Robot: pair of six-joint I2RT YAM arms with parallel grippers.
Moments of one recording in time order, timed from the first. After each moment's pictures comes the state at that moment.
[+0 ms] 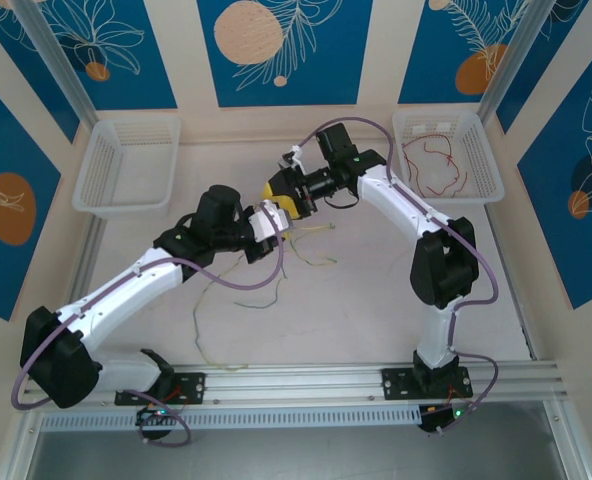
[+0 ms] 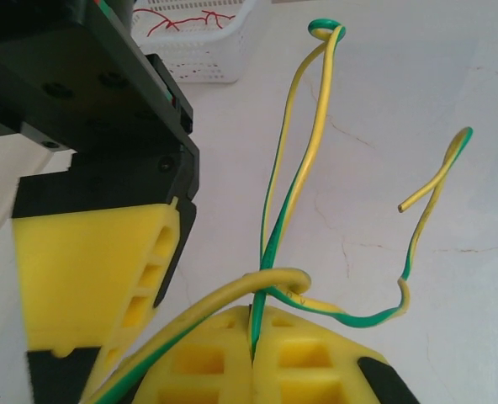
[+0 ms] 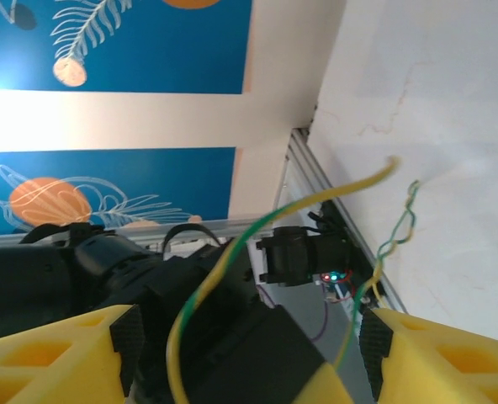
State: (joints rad) left arm -0.66 1.28 1.04 -0.31 0.38 0.53; right arm 0.49 1.92 1.74 -0.71 -1.26 0.62
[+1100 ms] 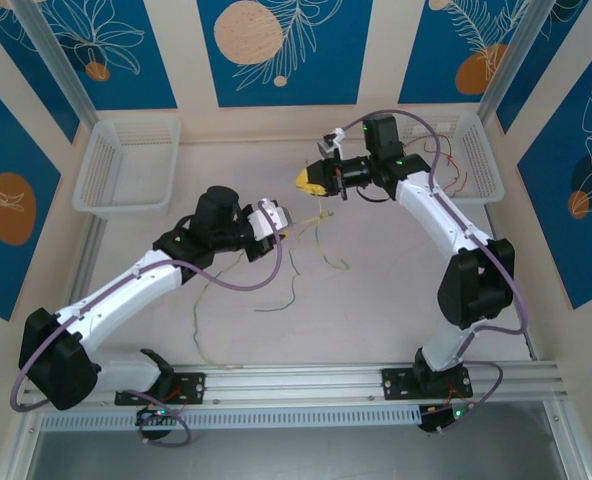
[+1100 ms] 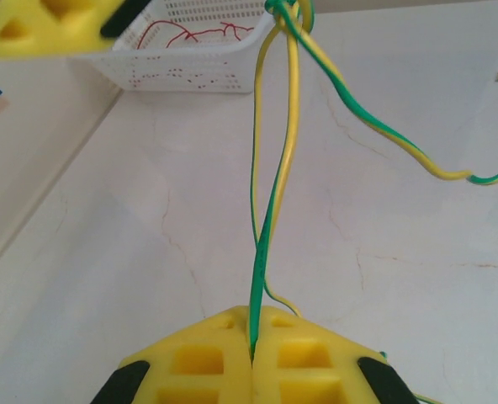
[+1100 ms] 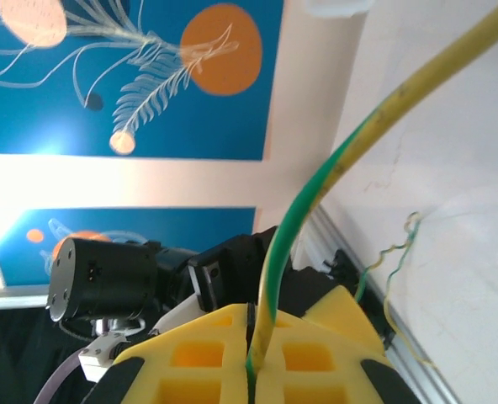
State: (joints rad) left arm -0.66 1.27 1.02 -0.26 0.35 0.50; right arm 0.32 1.70 1.55 -0.50 -1.21 0.82
